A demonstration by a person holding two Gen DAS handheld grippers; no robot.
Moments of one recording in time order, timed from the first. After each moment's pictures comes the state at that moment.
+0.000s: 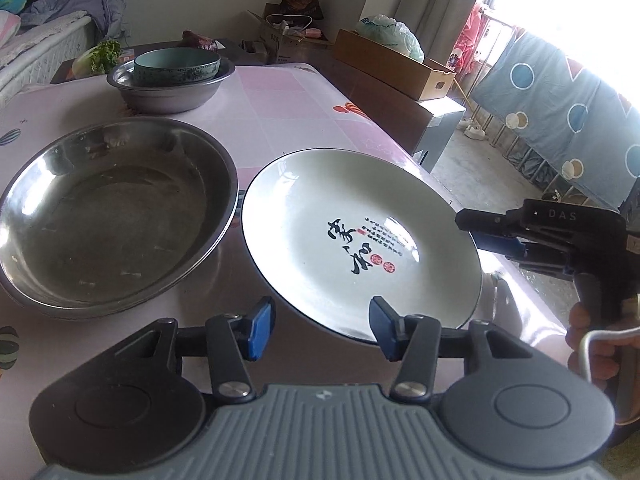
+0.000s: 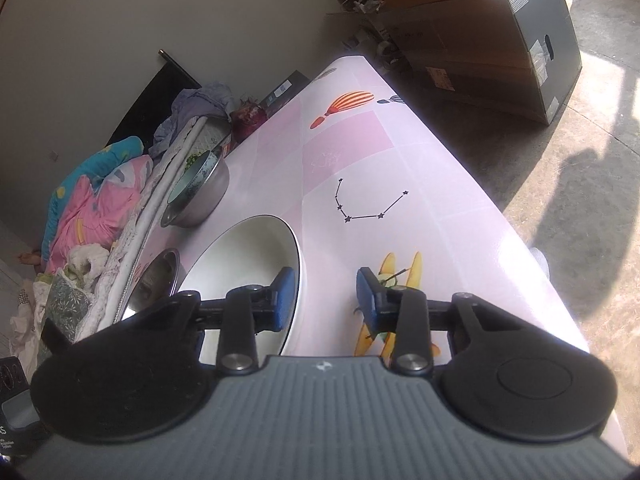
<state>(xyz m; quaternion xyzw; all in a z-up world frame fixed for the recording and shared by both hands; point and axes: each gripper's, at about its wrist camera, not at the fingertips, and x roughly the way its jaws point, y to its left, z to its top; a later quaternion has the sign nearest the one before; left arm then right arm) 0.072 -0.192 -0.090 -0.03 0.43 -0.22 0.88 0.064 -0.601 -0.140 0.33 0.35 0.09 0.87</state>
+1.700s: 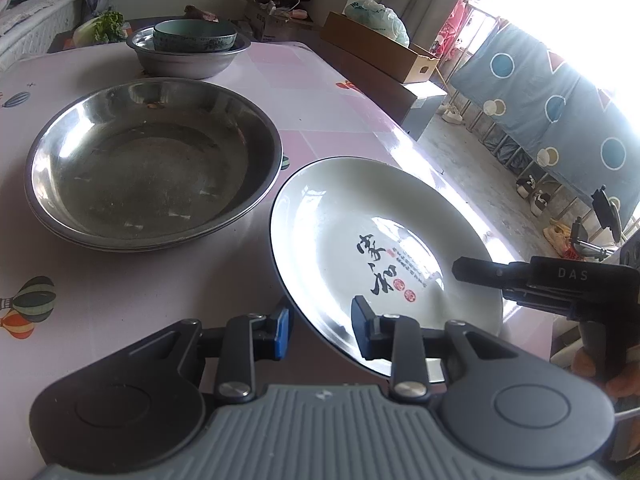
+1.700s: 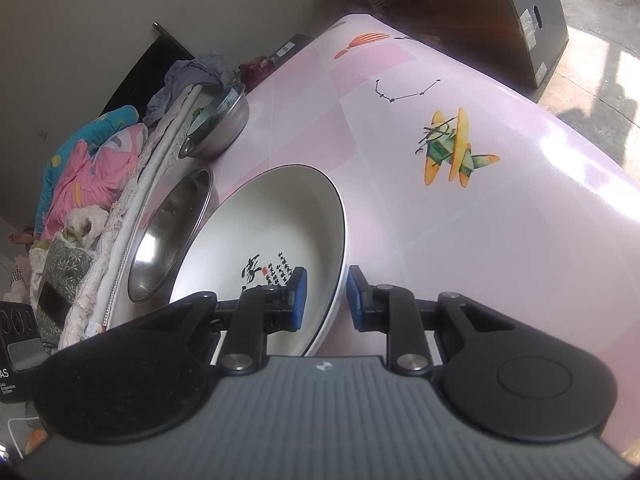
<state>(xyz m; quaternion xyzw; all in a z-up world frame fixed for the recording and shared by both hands) 0.050 -0.136 -0.093 -0.05 0.45 -0.26 0.85 -0.017 -0.523 -0.135 0.31 0.39 0.08 0.86</state>
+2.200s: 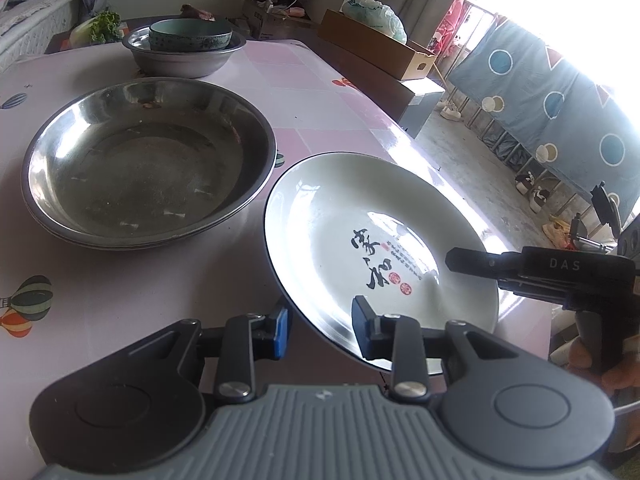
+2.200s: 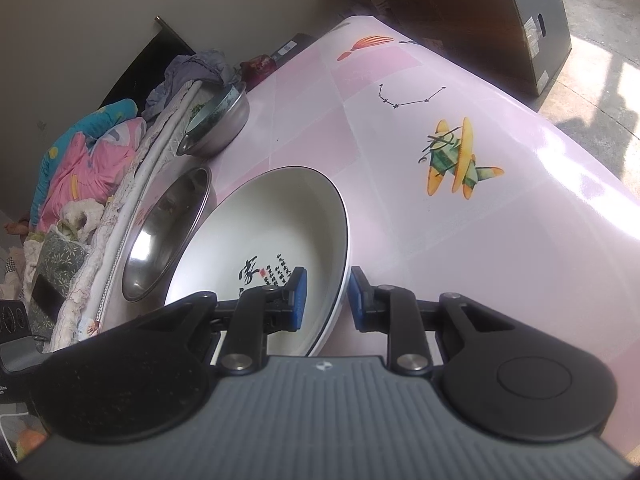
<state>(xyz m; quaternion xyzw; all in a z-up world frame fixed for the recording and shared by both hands) 0.048 -0.139 -0.092 -0.05 0.45 -0.27 0.85 -0.009 -0.522 -0.133 0.29 0.39 0.08 0.87</state>
